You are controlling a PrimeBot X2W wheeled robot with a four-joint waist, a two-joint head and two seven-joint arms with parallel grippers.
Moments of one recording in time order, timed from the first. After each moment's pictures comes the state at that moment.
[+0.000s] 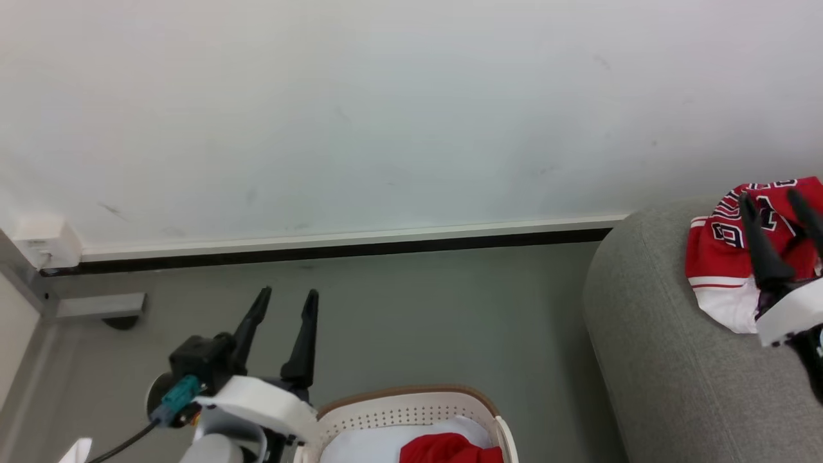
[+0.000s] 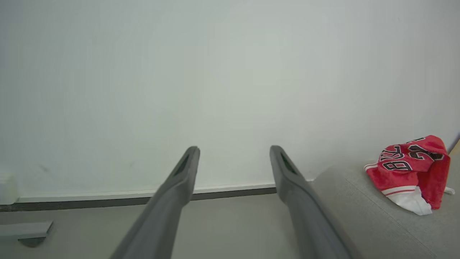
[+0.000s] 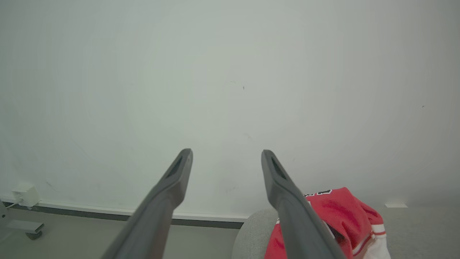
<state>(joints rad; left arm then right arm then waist) -0.29 0.15 -0.29 0.33 -0.37 -0.02 -0.26 -0.65 -0.53 0.53 0.63 0.83 0.13 -0.26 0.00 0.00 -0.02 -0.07</state>
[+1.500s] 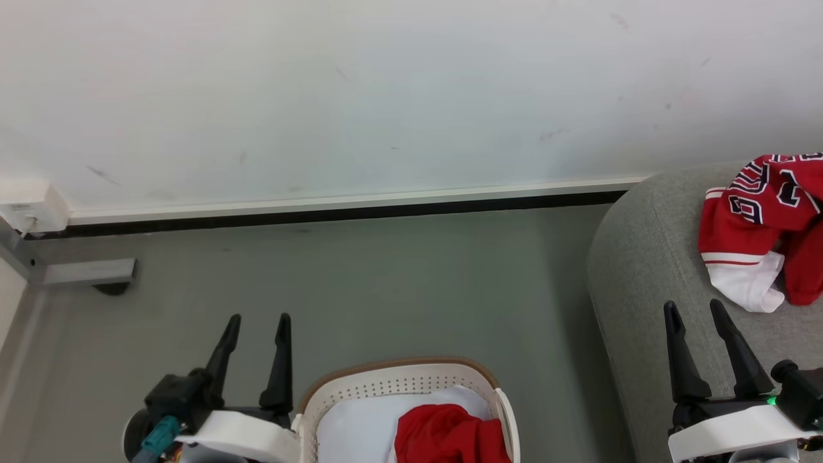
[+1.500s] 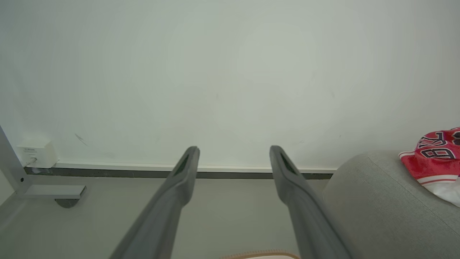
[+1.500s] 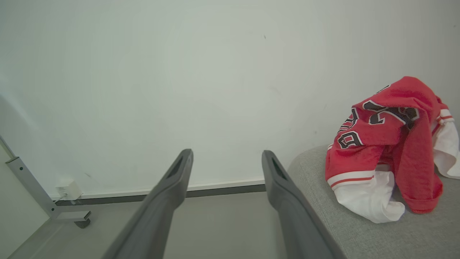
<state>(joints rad) -0.15 0.05 -0.07 0.24 -0.19 -0.07 -0.26 -0.17 -0.15 0.12 0.27 0.45 0.13 -0.26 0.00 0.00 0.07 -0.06</state>
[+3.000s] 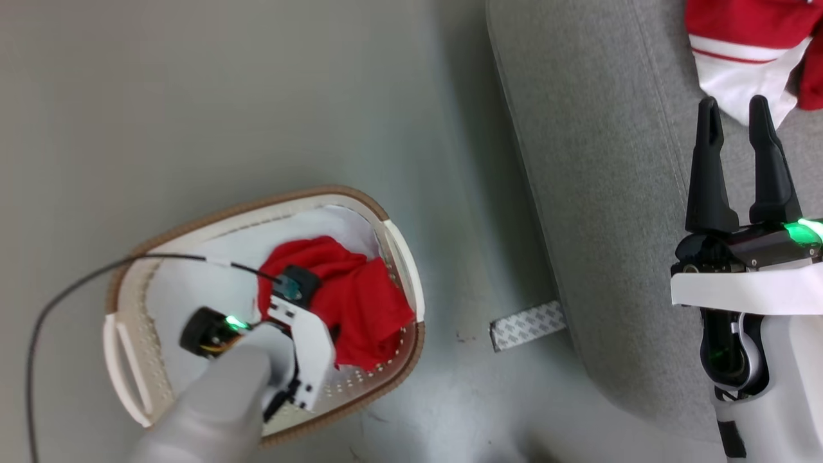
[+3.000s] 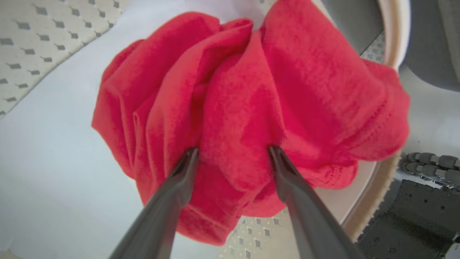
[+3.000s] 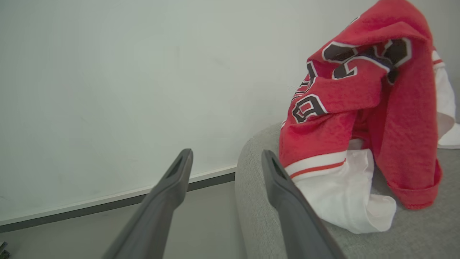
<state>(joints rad) -0.81 0.15 -0.78 1.11 -0.41 -0.13 0.09 -0.50 -0.06 0.10 0.08 0.52 0.13 -0.26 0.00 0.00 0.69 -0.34</state>
